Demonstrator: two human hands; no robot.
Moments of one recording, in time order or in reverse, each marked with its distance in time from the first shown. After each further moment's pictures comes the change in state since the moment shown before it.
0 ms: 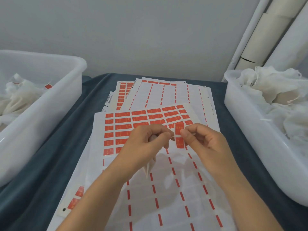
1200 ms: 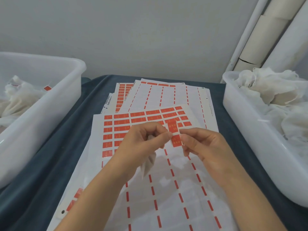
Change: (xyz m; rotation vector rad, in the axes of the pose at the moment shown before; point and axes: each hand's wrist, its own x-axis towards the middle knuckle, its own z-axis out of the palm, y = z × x) left_hand -0.001 0.002 -0.004 -0.273 -0.036 -0.070; right_hand 0.002 -0.004 -0.007 0.222 -0.071 0.136
